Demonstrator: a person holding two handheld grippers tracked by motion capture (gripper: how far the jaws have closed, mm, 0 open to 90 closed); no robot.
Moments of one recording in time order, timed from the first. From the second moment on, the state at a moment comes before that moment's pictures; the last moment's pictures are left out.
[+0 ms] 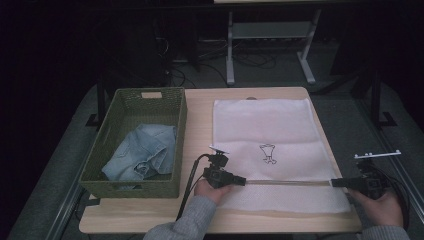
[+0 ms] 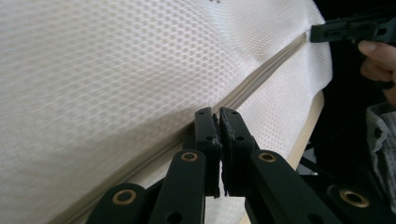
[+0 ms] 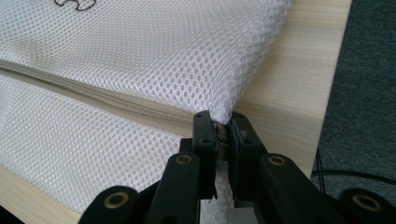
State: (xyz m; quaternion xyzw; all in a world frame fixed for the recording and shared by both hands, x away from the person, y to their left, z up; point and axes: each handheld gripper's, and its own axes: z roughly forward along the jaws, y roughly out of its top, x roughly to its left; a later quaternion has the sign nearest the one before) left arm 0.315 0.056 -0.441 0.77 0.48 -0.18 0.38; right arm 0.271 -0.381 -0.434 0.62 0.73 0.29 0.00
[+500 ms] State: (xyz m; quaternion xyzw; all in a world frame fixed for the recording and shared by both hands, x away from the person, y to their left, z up) left arm 0.315 0.072 -0.440 0.78 0.49 -0.15 0.35; right arm 0.266 -0.396 -0.434 0.63 0.73 0.28 0.01
